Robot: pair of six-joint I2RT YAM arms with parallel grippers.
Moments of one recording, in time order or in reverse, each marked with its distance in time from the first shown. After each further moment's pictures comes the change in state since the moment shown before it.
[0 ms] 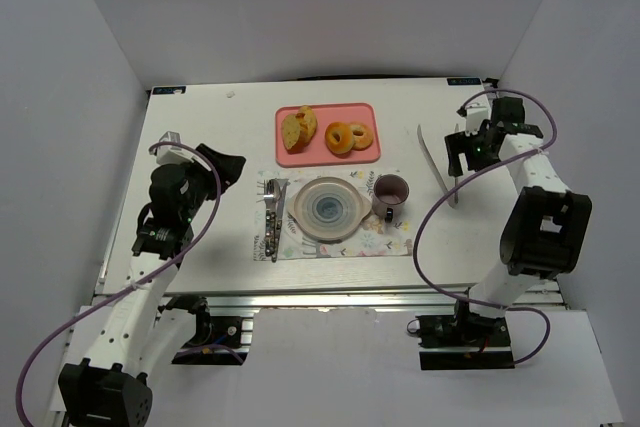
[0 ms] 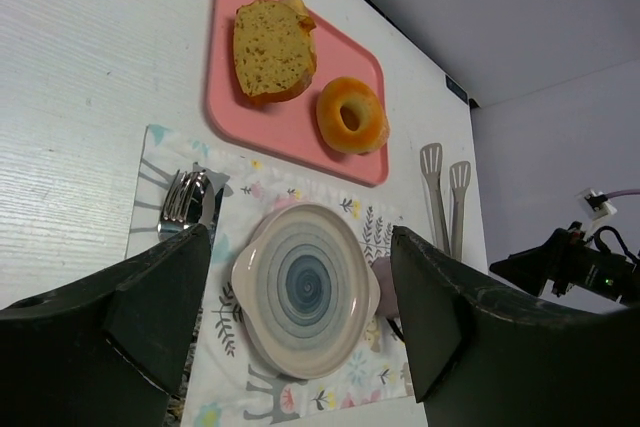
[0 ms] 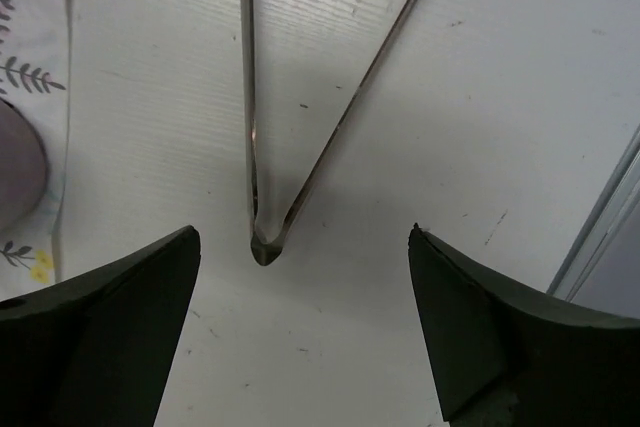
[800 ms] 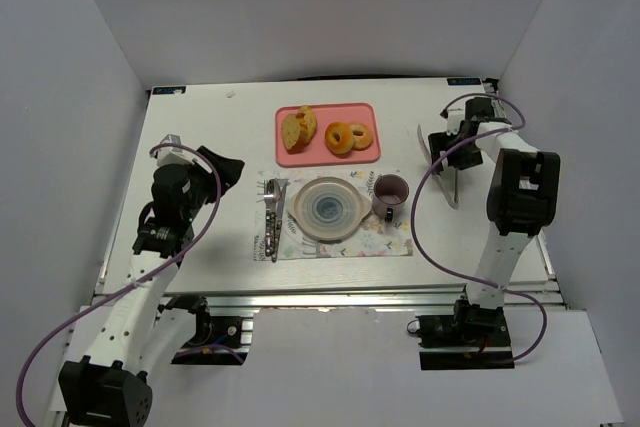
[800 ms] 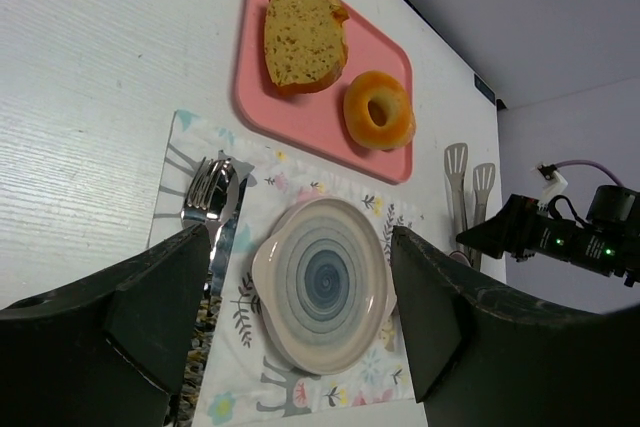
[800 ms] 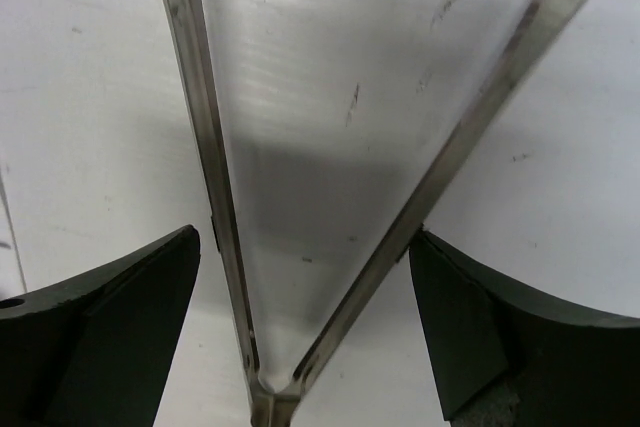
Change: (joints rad) left arm 0.000 0.010 0.000 -0.050 -0.034 -0.002; right arm 0.056 0.352 0.154 0.079 0.047 0.126
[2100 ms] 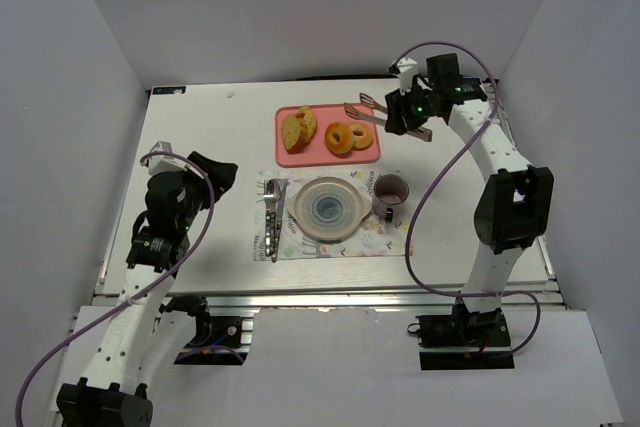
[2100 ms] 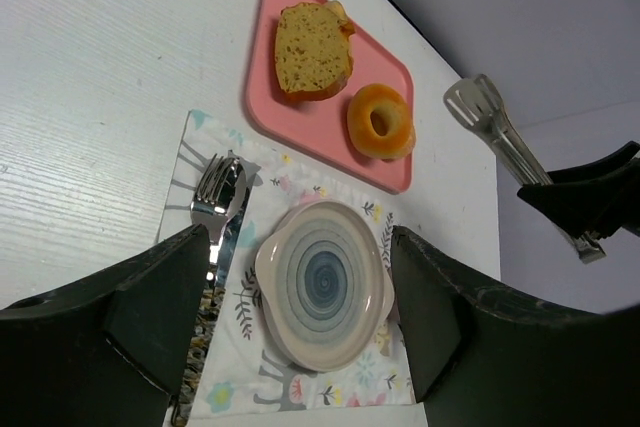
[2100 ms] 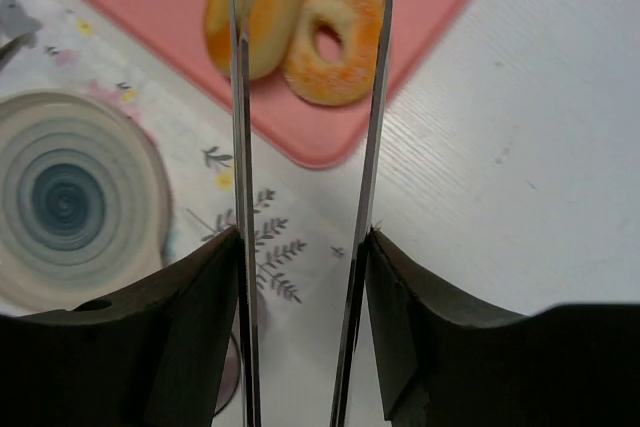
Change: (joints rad) left arm 0.000 -0.086 0.003 -0.086 -0.061 -0.026; right arm 0.248 -0.137 0.275 -0.066 -0.251 -0.052
